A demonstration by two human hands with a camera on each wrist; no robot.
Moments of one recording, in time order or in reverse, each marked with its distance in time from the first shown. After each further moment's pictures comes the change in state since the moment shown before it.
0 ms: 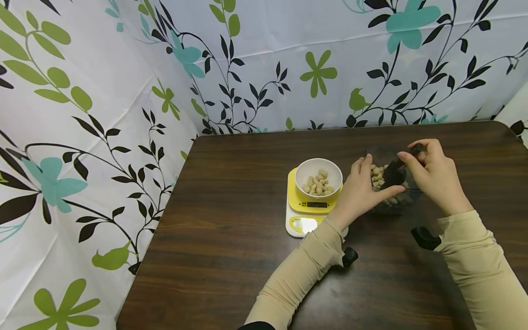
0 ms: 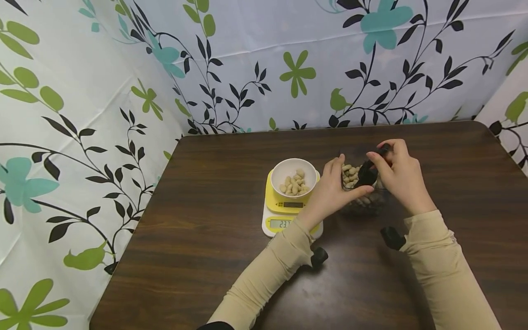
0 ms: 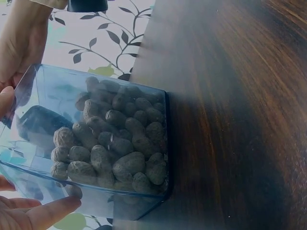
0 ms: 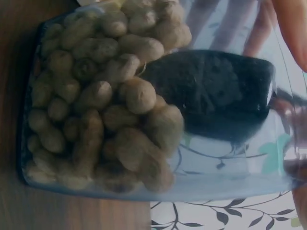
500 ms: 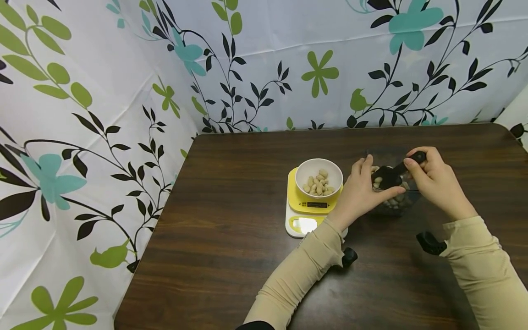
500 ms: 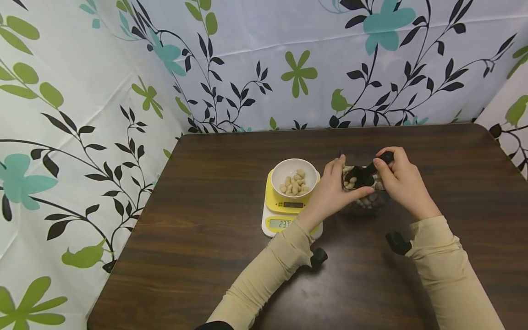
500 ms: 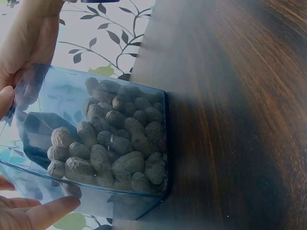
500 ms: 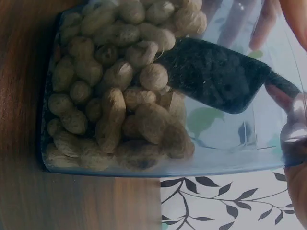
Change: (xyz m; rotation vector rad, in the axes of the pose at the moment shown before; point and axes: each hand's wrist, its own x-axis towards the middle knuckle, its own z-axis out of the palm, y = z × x) left_hand 0.000 -0.002 0.001 0.000 0.018 0.018; right_hand -0.006 0.010 -0.002 0.056 -0.149 -0.002
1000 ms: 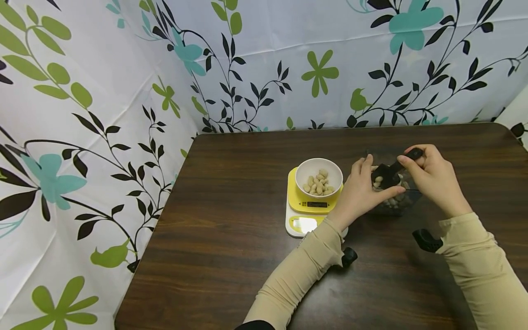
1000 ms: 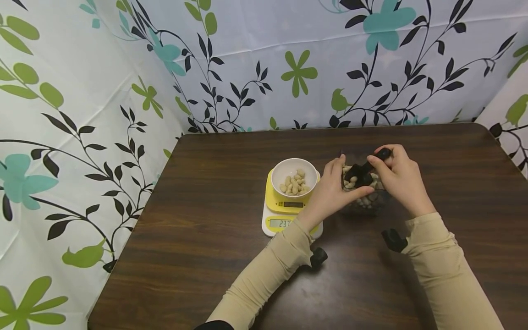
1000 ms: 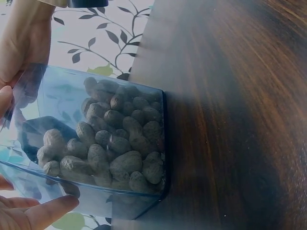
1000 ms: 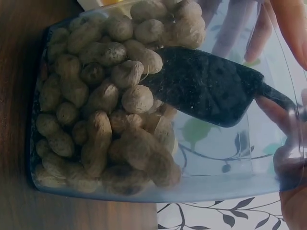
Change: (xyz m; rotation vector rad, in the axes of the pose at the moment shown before) left_hand 0.001 0.000 -0.001 -0.005 -0.006 -0.008; right_hand 0.009 -0.008 0.001 -0.057 0.031 0.107
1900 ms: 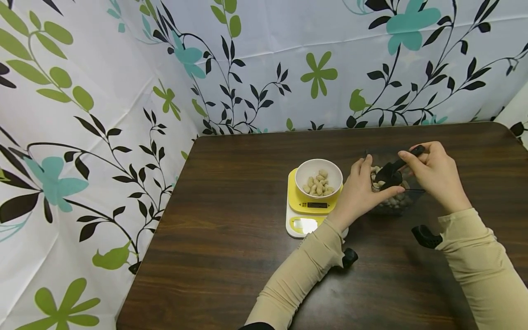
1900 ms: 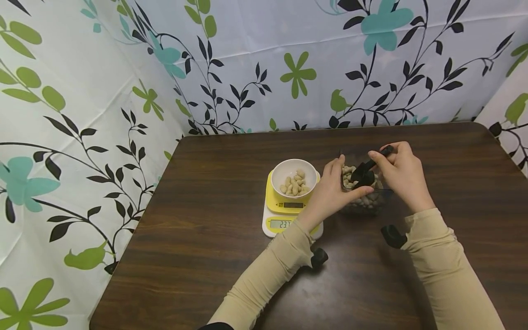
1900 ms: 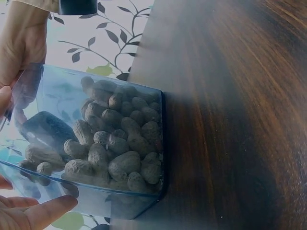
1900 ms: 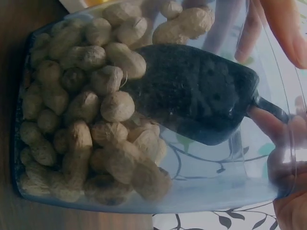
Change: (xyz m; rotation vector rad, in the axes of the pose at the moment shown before) left_hand -0.002 0.000 0.002 -0.017 0.007 0.000; right_hand 0.003 -0.004 -0.006 -0.001 -0.008 0.125
